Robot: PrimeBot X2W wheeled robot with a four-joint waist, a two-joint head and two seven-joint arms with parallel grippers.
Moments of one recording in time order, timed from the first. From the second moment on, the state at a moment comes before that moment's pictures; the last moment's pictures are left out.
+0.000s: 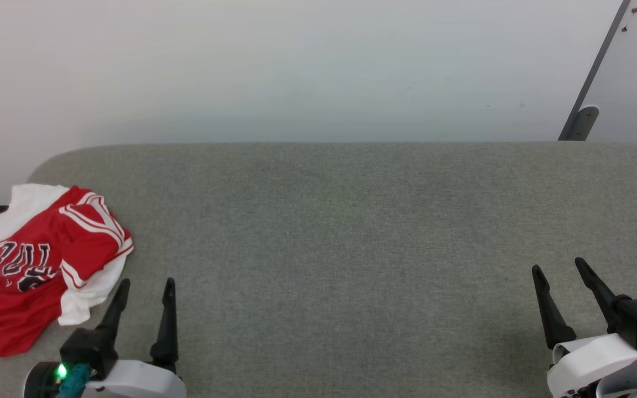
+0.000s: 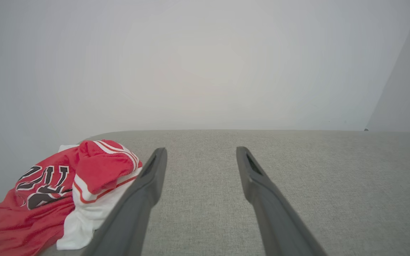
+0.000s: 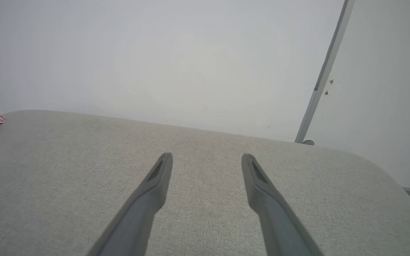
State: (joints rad) left arm -0.05 0.17 0.02 0.23 -0.19 -0.07 -0.26; right arm -0.09 -0.21 0.05 0.18 0.19 0.13 -0.14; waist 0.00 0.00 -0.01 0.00
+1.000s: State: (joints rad) left arm -0.07 0.15 0.09 0.26 -0.20 -0.08 -0.26; right arm -0.08 -0.21 0.08 0.15 0.18 0.13 -0.15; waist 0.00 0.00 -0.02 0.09
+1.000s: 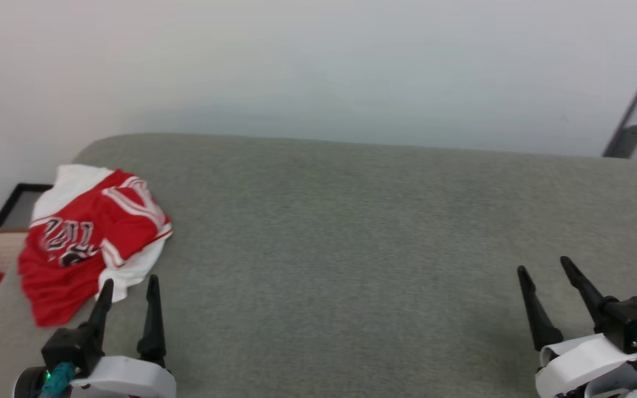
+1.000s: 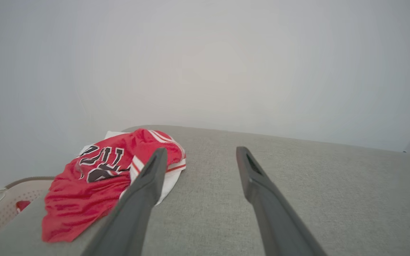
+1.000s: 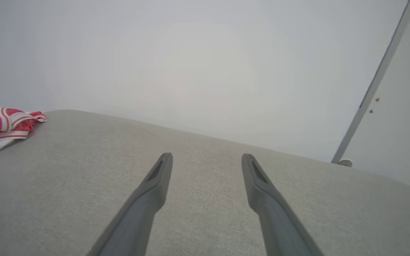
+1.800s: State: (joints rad) left arm -0.04 0.14 0.10 0.16 -0.23 -0.03 -0.22; right arm -0.13 -0.22 0.21 0.18 0.22 0.13 -0.17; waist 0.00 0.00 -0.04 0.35
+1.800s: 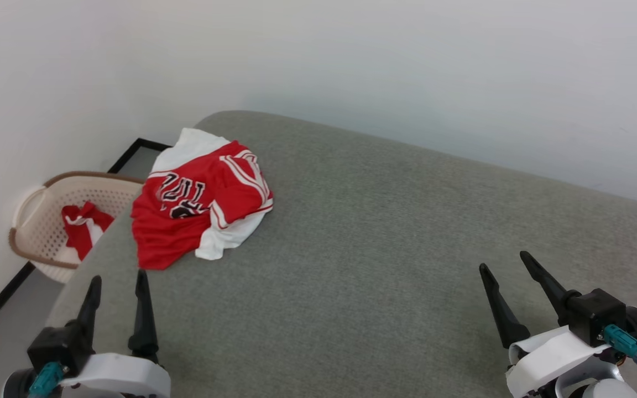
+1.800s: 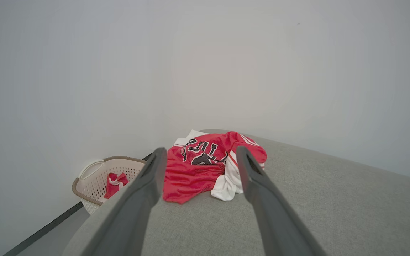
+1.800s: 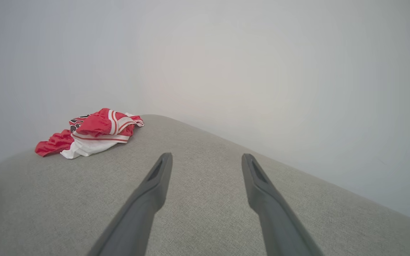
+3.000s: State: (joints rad) left arm -0.77 0.45 -0.03 0.84 -0.58 -0.13 0.12; right arm -0.32 -0.34 0.25 -0.01 0.21 0.13 -0.07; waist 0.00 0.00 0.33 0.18
